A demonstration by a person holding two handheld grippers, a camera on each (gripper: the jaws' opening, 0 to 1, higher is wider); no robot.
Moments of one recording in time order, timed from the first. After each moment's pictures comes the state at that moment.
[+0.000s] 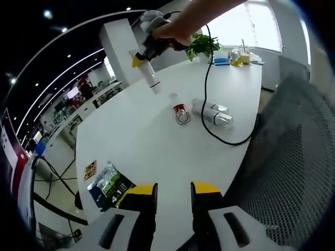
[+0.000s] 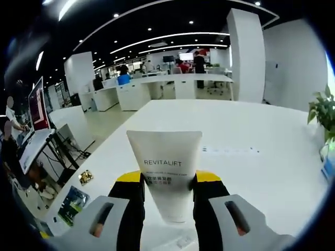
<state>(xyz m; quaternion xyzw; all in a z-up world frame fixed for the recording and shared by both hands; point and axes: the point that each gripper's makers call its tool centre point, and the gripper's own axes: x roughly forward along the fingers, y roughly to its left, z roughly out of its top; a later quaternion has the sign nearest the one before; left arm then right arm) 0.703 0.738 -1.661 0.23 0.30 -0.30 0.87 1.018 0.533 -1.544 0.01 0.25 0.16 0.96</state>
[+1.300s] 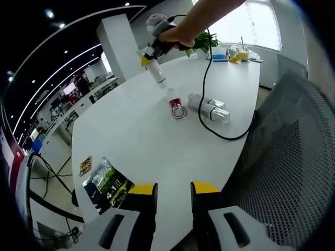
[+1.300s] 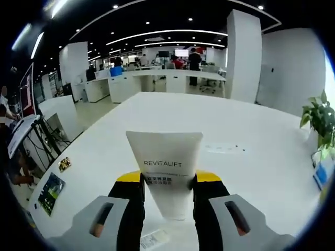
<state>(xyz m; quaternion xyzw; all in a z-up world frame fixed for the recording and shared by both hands) 0.698 0.736 -1.670 0.23 0.32 -0.31 0.86 1.041 0.482 -1.578 -0.03 0.27 0.13 0.96</state>
